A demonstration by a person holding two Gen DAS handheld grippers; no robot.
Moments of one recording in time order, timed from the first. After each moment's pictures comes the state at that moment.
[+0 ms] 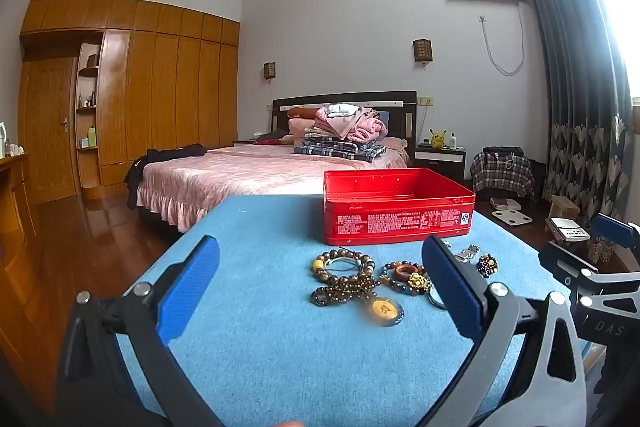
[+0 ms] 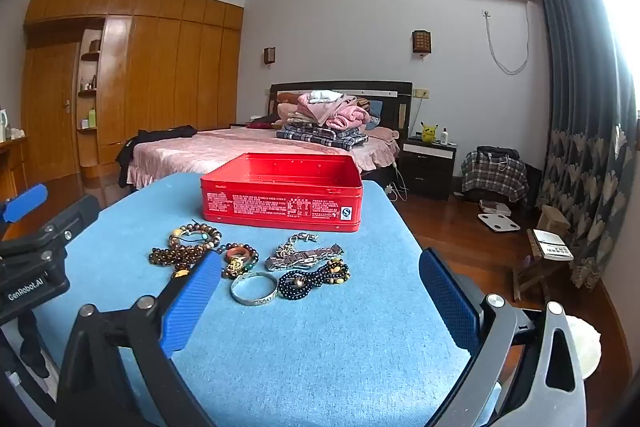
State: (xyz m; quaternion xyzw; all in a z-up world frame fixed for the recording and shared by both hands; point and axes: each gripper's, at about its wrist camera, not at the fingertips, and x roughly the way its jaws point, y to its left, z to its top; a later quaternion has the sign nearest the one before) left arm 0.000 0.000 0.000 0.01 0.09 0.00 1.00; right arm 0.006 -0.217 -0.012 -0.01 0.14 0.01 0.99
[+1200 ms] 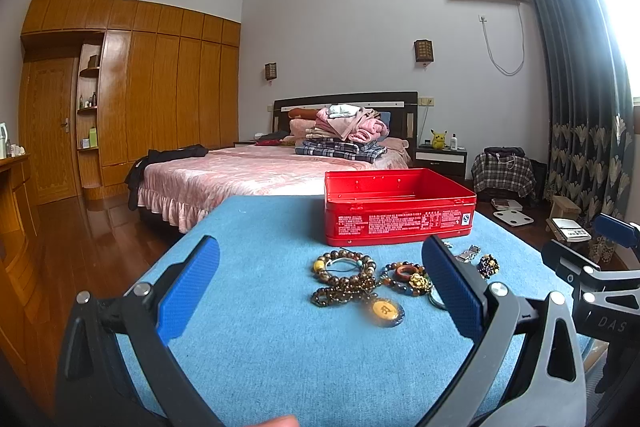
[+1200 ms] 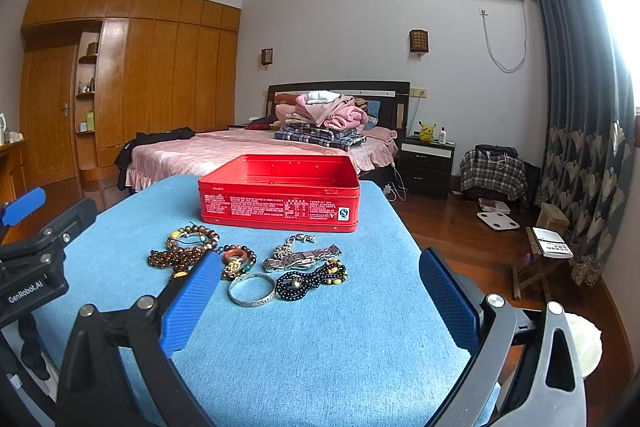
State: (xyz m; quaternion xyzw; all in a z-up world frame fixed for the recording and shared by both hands) left arm 0.000 0.000 0.000 0.01 0.09 0.00 1.00; right arm 0.007 -0.218 -0.012 -0.01 0.13 0.01 0.99
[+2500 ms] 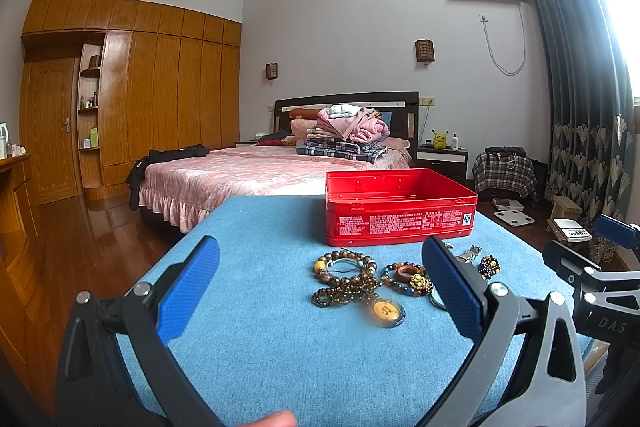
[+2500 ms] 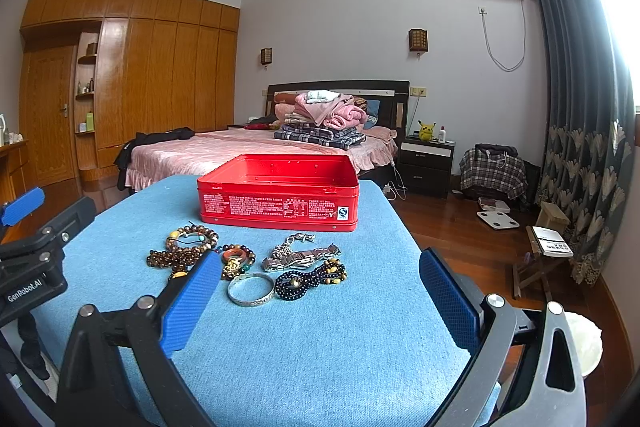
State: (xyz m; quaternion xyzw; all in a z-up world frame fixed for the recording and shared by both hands) left arm 0.000 0.000 0.000 0.01 0.09 0.00 1.00; right arm 0.007 -0.218 -0.012 0.00 0.14 0.01 0.99
